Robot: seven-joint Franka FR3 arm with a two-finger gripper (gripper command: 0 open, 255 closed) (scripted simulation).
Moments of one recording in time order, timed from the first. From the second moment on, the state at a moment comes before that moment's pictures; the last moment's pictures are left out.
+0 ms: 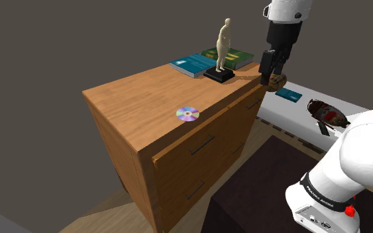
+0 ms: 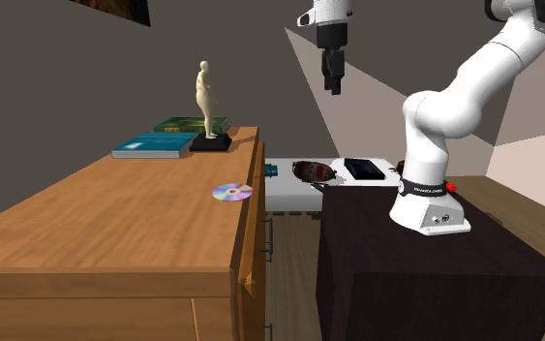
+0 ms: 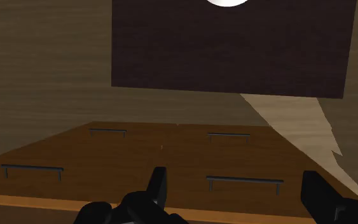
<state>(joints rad) 0.01 -0.78 0.02 -2.45 -0.04 1.57 -0.02</state>
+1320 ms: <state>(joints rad) -0.17 -0.51 0.60 -2.83 -0.82 2.66 0.25</state>
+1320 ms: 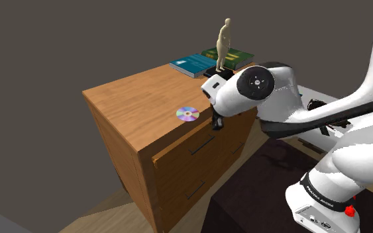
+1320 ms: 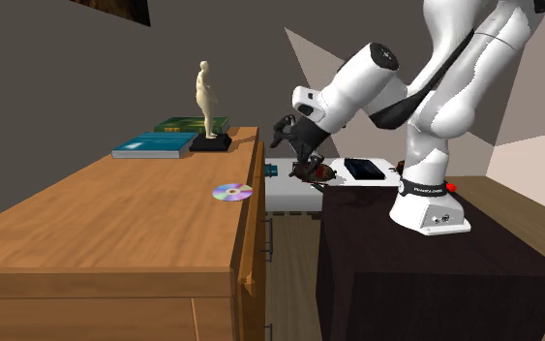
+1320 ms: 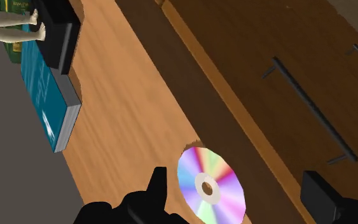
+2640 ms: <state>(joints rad) -0.83 0.04 1.25 -2.63 -1.91 2.42 0.94</state>
